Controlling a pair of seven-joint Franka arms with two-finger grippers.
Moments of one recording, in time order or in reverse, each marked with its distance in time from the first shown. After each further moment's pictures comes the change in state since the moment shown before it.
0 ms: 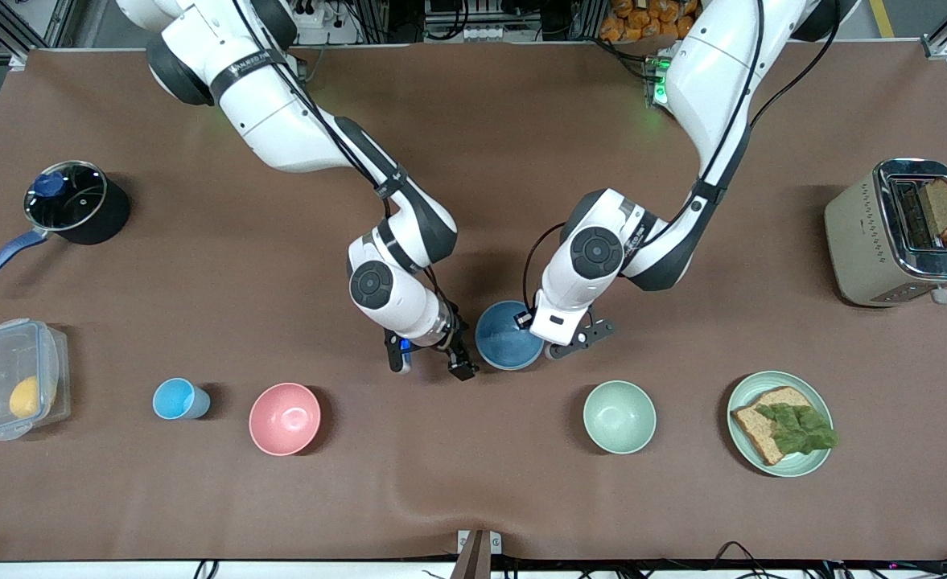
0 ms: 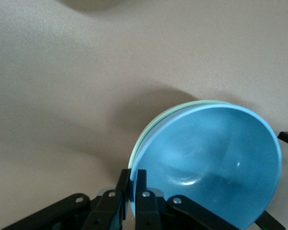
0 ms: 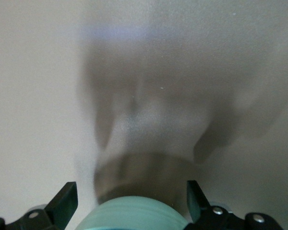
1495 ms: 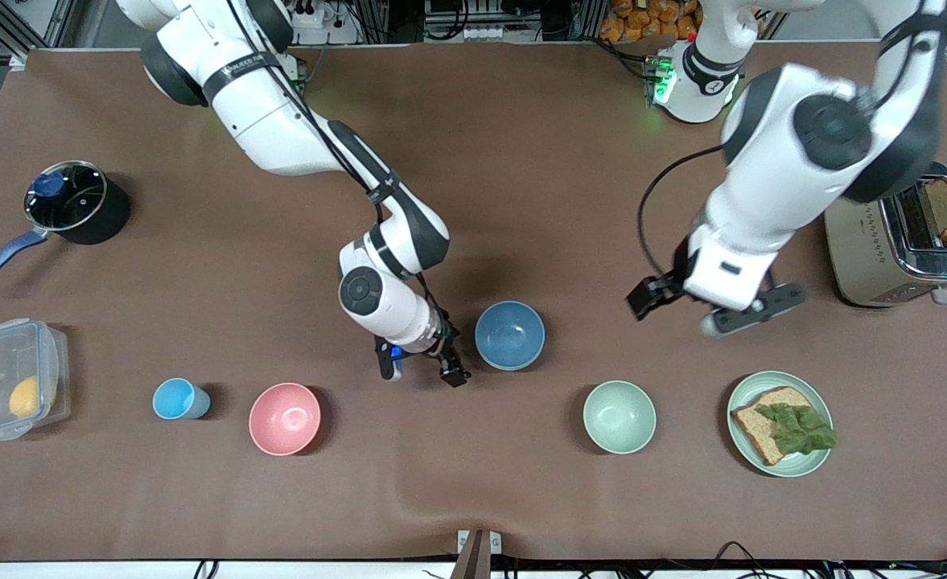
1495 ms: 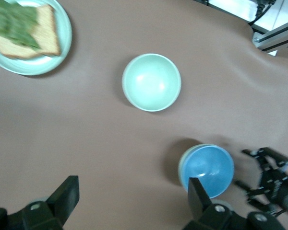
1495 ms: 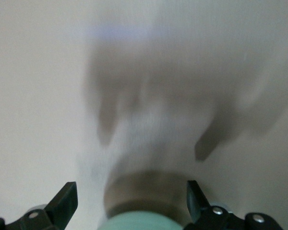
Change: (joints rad) left arm 0.229 -0.451 0.020 0.065 -0.006 -0.436 0.324; right arm -0.038 -0.007 -0.011 0.009 -0.002 -0.044 -0.082
